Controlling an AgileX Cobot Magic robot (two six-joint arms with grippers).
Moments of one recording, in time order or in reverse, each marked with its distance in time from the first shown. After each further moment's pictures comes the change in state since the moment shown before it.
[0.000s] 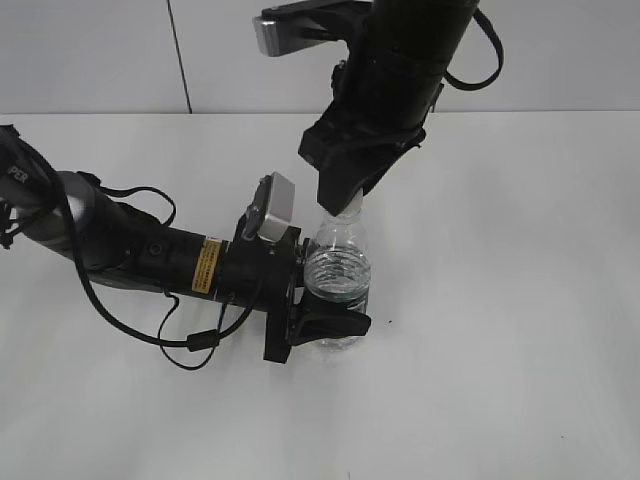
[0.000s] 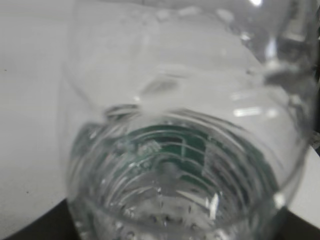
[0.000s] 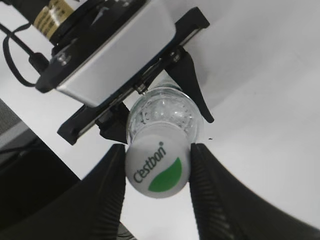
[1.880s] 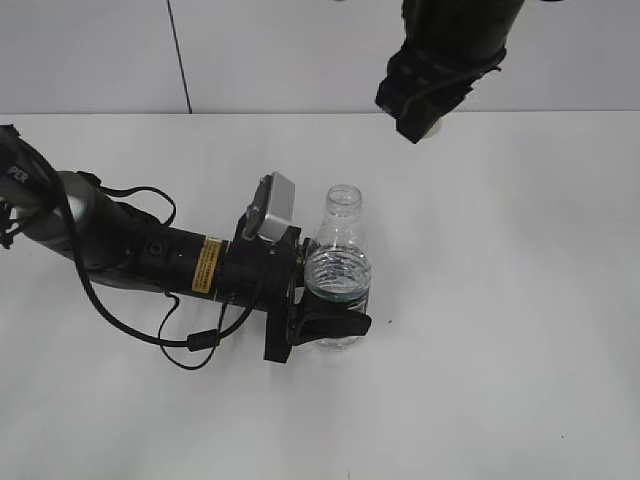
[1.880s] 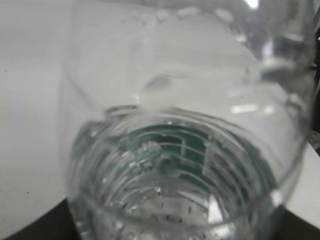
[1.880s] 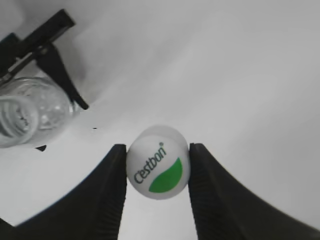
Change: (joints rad) left arm 0.000 0.000 0.000 0.000 0.000 0.000; right arm -0.031 -0.109 0.000 -0.310 -0.024 0.044
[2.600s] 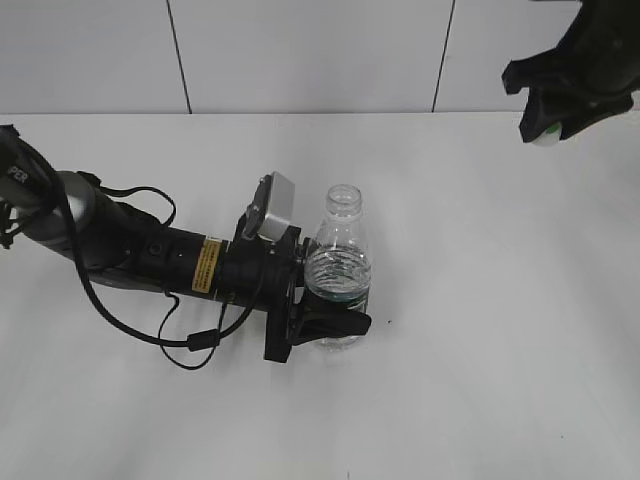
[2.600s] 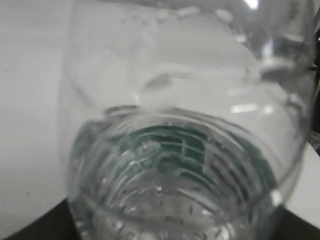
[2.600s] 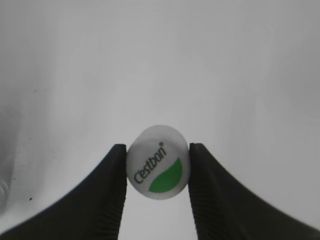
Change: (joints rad) left arm 0.000 0.000 0.000 -0.001 0.000 0.000; right arm -0.412 0.006 0.189 0.127 -0.256 0.278
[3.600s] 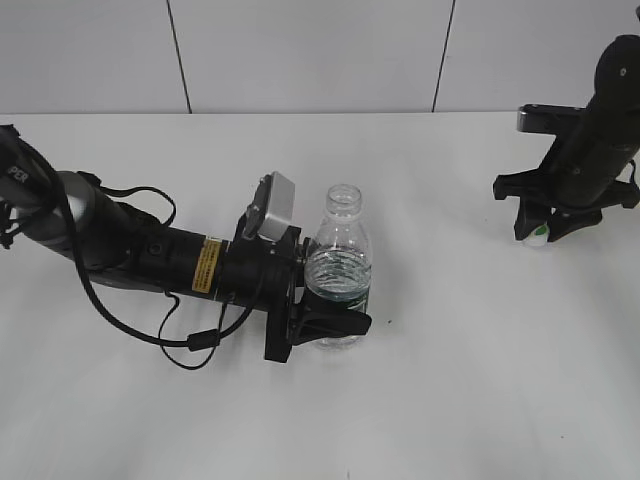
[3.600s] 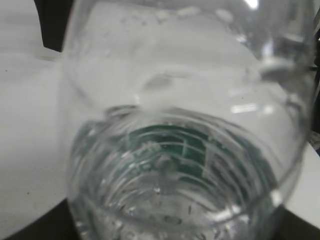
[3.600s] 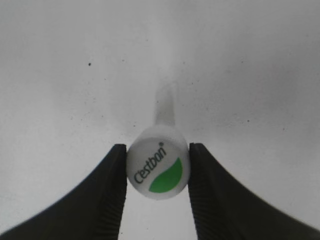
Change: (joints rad) left arm 0.000 0.000 0.000 -0.001 0.000 0.000; right arm -0.099 0.256 0.155 0.037 -0.244 0.059
